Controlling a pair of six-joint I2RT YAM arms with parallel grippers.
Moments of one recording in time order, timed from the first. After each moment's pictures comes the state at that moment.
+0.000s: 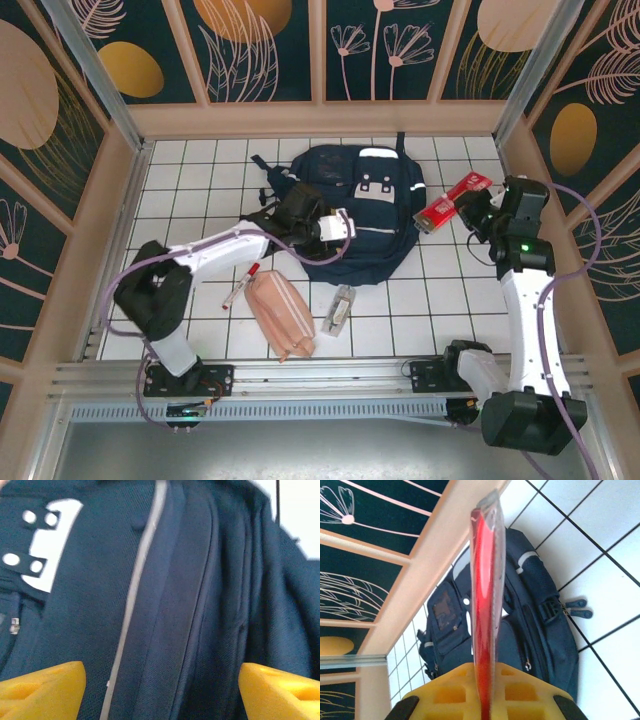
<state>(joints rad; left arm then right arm) -0.74 1.76 1.19 -0.25 0.23 0.75 -0.13 0.95 0.99 -0.61 -0.34 0.80</state>
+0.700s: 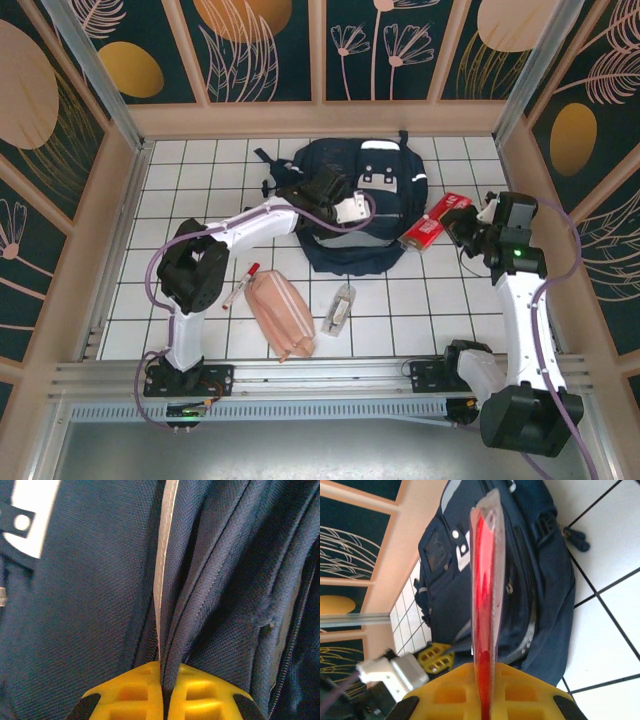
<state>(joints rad) -0.75 2.00 1.59 -0.51 0.08 0.62 -0.14 0.94 0.86 -0.62 -0.52 0.78</state>
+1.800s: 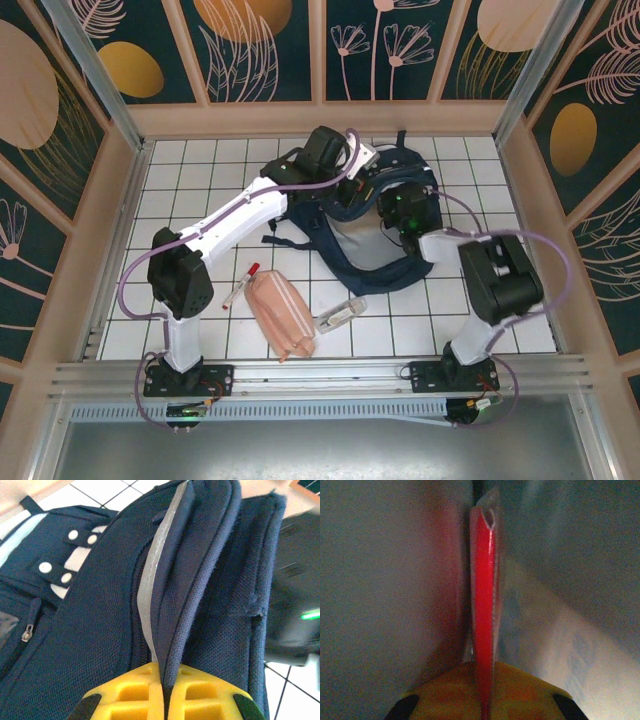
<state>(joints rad) -0.75 1.94 1.86 -0.58 0.32 -0.04 0.36 1.74 0.79 0.55 0.00 1.47</state>
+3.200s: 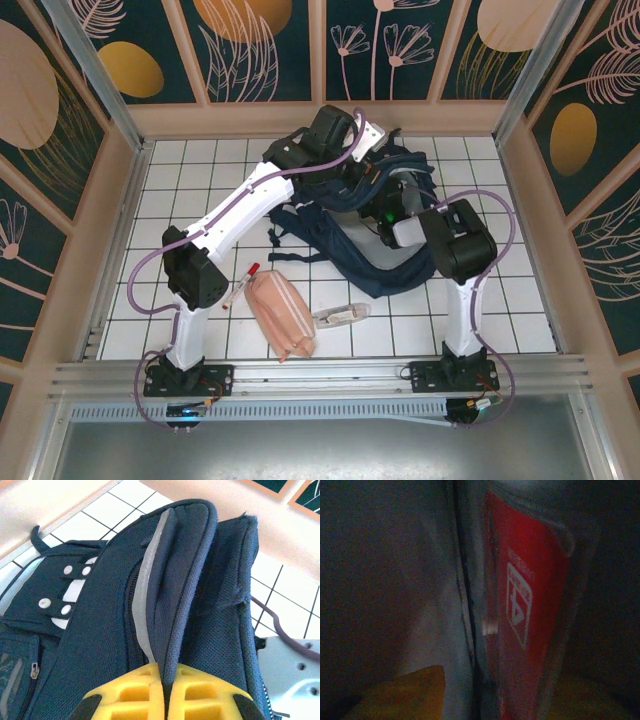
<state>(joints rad) -0.75 2.05 2.18 -0.77 0.28 0.00 0.40 2.07 1.01 0.74 -0.05 1.57</state>
